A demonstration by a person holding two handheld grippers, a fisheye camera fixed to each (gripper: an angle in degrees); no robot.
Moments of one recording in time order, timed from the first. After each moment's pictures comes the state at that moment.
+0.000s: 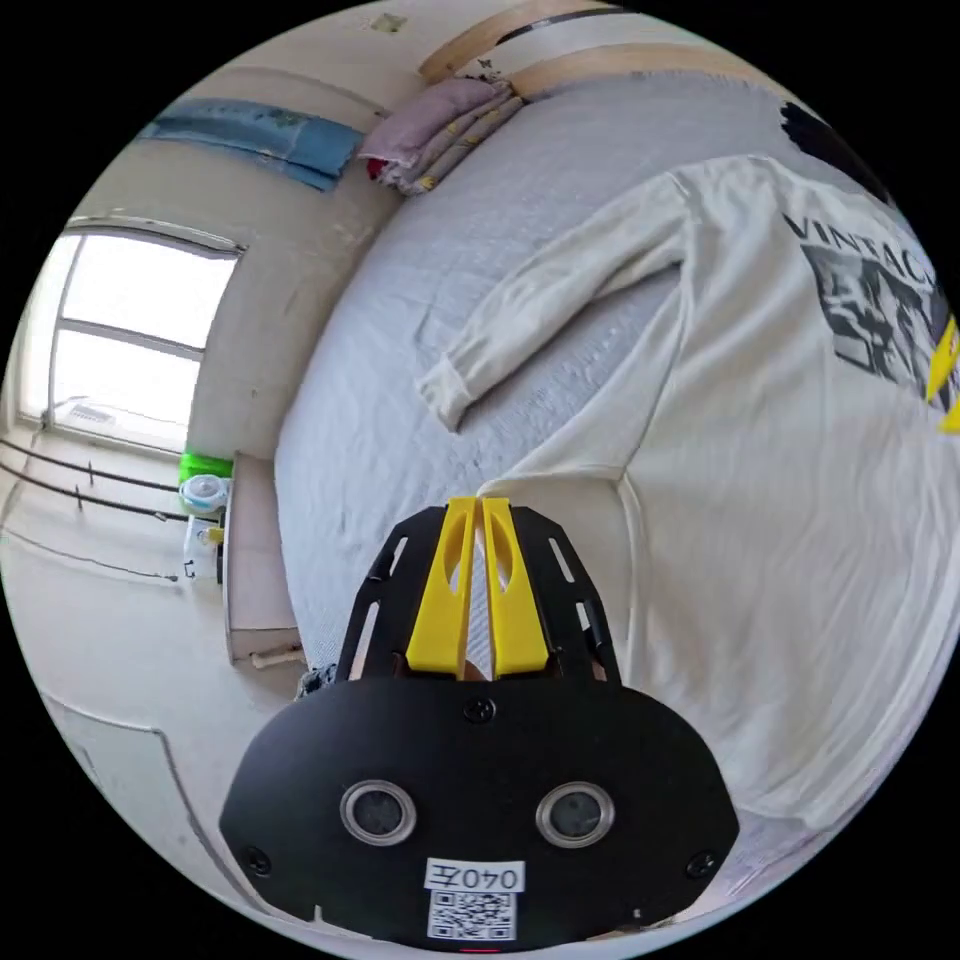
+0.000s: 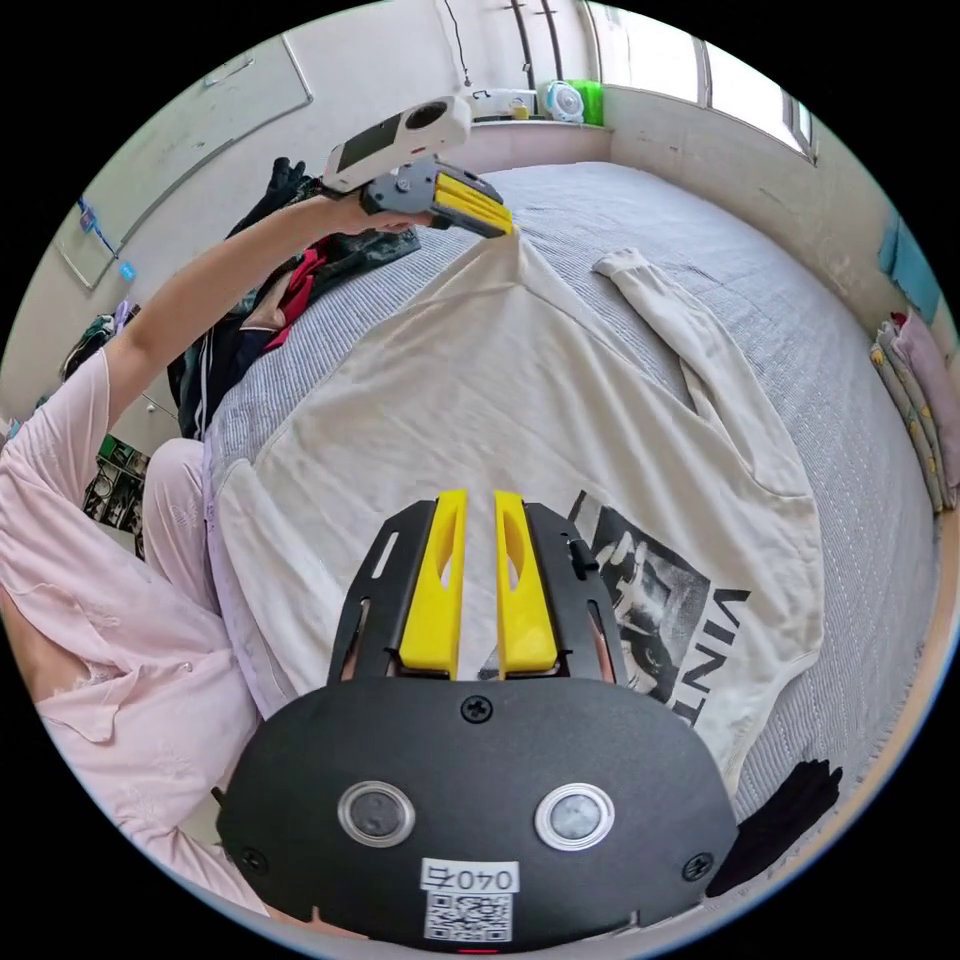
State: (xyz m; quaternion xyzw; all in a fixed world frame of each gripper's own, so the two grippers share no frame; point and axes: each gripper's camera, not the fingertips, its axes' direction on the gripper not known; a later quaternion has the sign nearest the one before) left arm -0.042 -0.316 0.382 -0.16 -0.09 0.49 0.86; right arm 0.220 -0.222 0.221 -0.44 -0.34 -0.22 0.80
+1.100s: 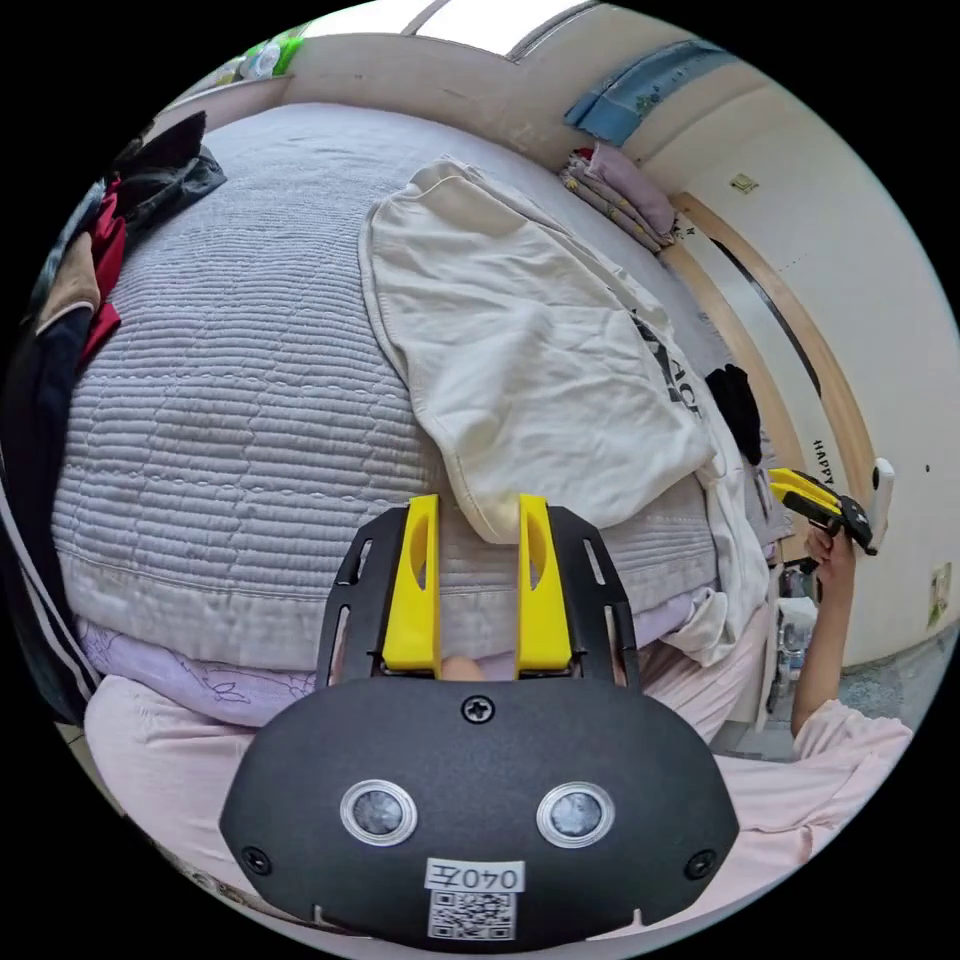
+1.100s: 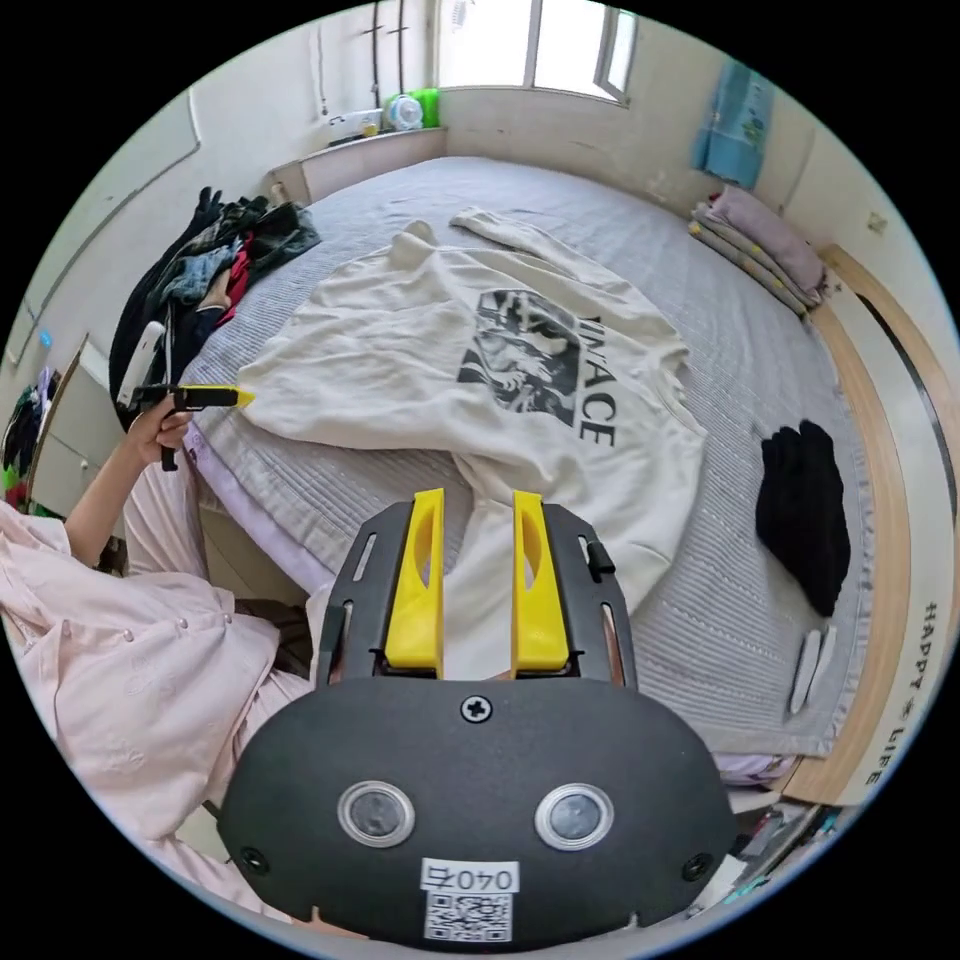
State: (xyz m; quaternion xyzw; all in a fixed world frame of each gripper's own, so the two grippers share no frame) left arm -0.275 0.017 0.140 -0.32 0.17 -0.01 0.93; right arm 0.305 -0.093 -0.051 -0.45 -0.13 -0.12 0.88
